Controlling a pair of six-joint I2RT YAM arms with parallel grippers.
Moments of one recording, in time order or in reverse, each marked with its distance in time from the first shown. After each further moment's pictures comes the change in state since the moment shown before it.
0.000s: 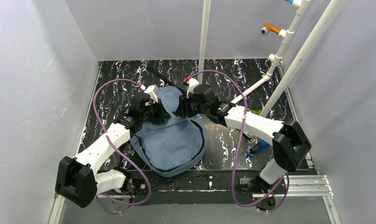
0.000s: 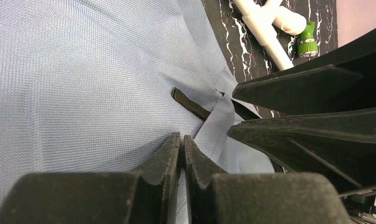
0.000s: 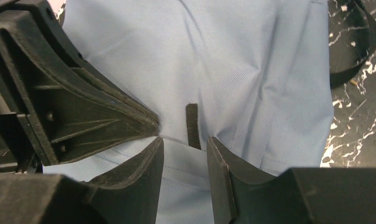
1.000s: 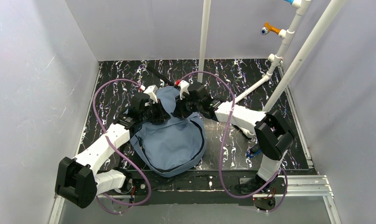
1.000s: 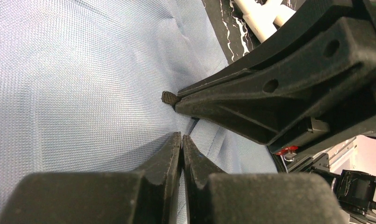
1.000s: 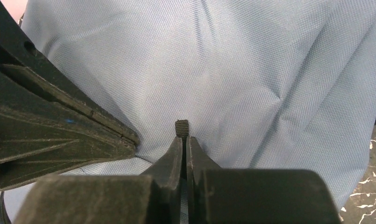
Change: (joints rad) left arm 0.005 -0.008 -0.007 -0.001 0.006 0.016; right arm -0.029 0.191 0.103 0.034 -0.197 -0.171
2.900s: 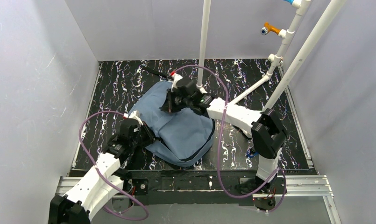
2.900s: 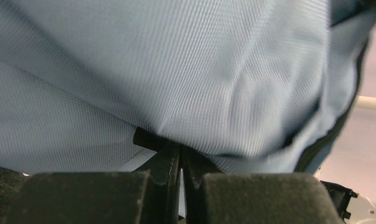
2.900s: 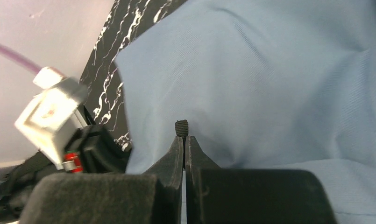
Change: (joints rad) left arm 0.059 -0.423 -0.383 -0.070 -0.045 -0.288; right arm 0.047 0.064 0.212 -0.093 0.084 0.347
